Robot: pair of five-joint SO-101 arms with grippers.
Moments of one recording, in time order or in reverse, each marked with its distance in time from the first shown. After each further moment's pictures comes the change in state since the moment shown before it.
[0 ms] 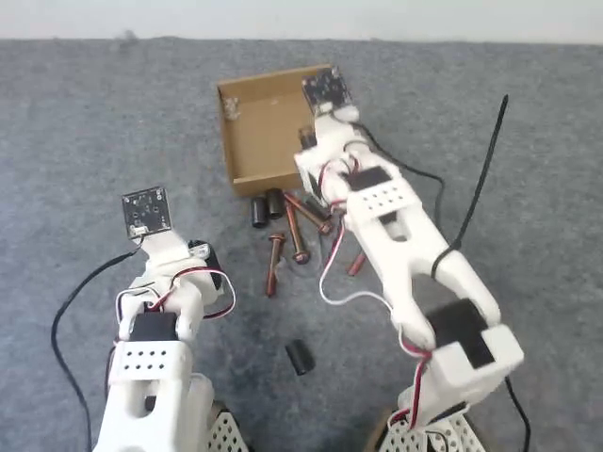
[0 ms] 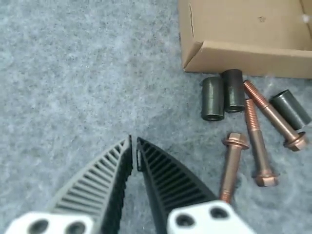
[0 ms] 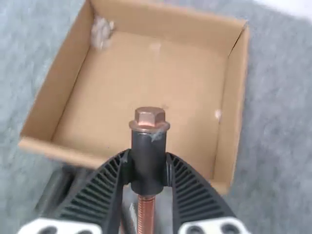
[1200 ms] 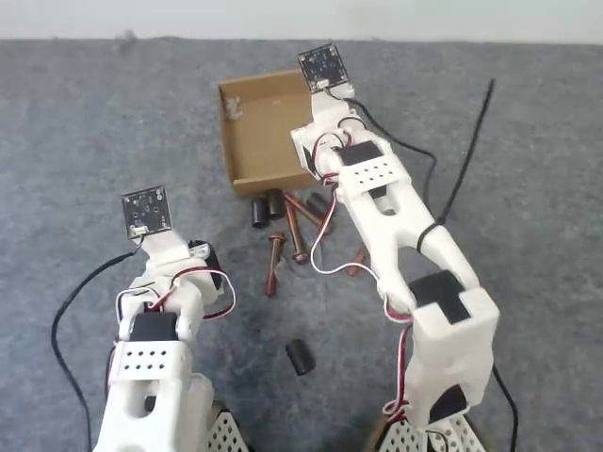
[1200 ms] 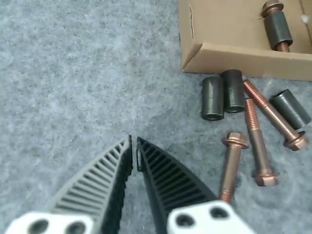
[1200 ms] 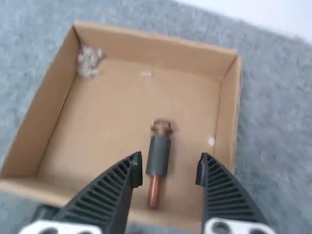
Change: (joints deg) left arm 0.0 0.0 0.0 0.0 0.0; right arm 0.9 11.0 -14.9 6.1 0.1
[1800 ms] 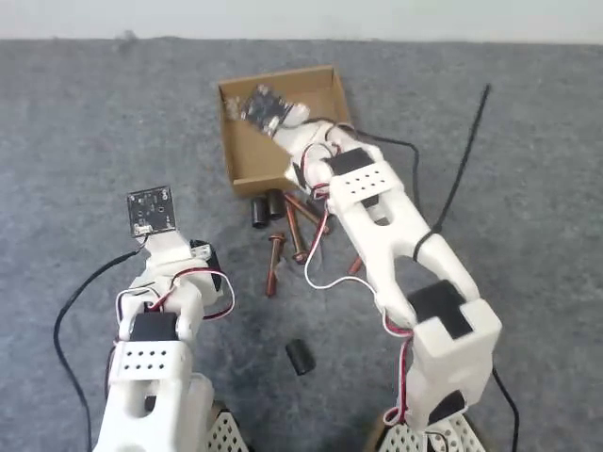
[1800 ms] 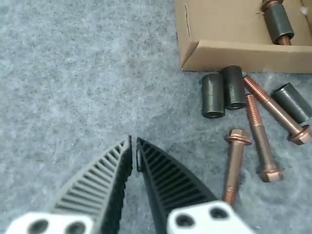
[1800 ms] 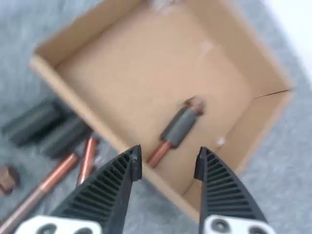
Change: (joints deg) left arm 0.0 0.0 0.0 0.0 -3.2; right arm -3.4 -1.7 4.0 5.1 35.9
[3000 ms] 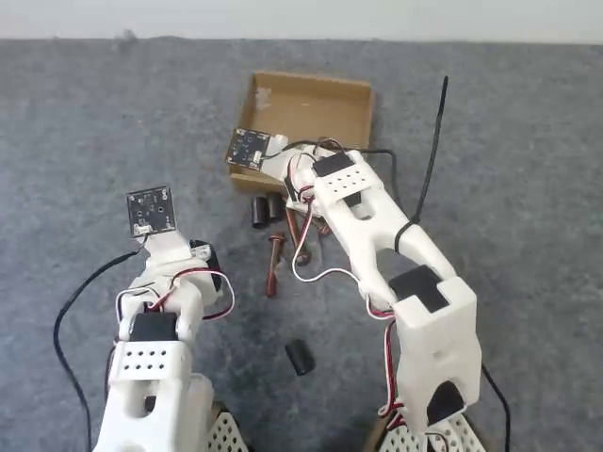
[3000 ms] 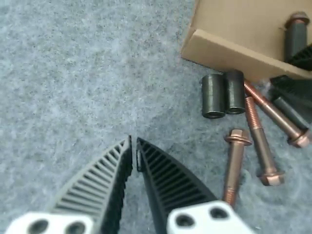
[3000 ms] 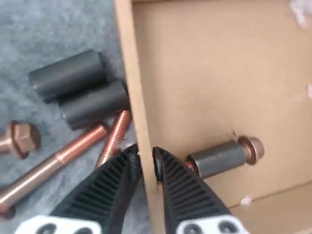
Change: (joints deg) left arm 0.0 0.0 0.0 -0.1 0.0; right arm -1.8 8.2 -4.0 7.8 10.4
